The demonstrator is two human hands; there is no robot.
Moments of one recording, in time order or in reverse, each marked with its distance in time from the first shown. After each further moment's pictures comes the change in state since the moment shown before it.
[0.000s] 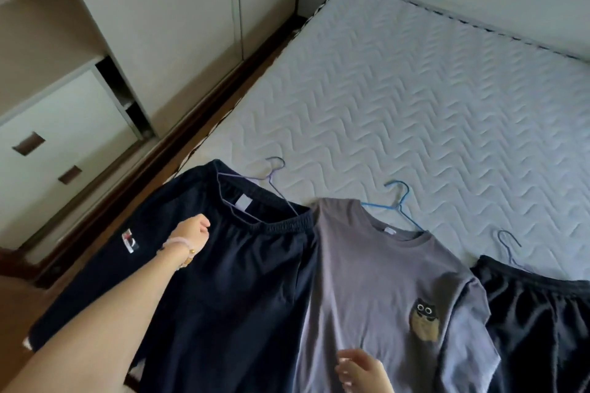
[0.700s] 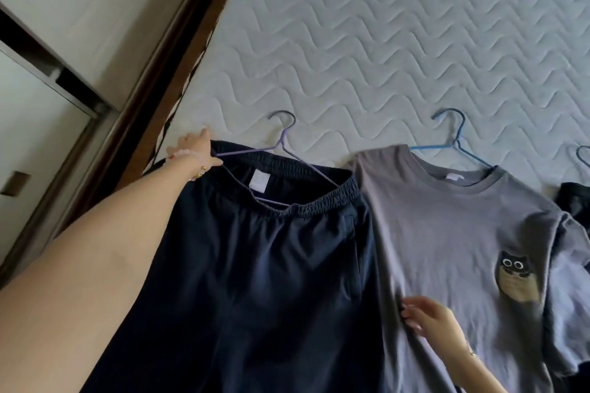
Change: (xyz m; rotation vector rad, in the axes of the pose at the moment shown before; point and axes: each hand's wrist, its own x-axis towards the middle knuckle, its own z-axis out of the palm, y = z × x) left_hand 0.213 0.036 -0.022 0.507 -0.064 0.183; right_hand 0.103 0.005 0.049 -0.007 0.276 0.065
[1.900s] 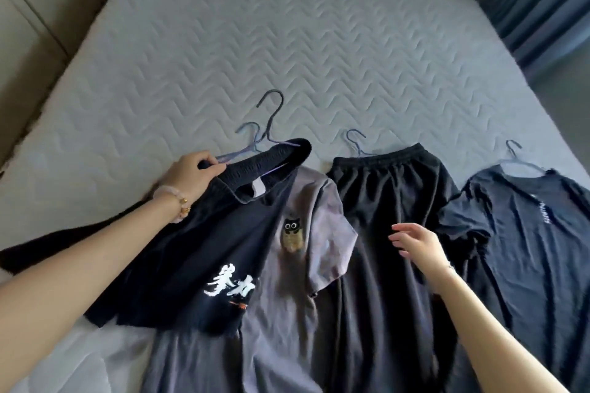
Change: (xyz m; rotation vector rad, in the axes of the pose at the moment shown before) left_hand -0.291 0.381 0.019 -0.509 0.193 0.369; right_hand -0.002 0.059 -0.396 0.236 0.185 -0.211
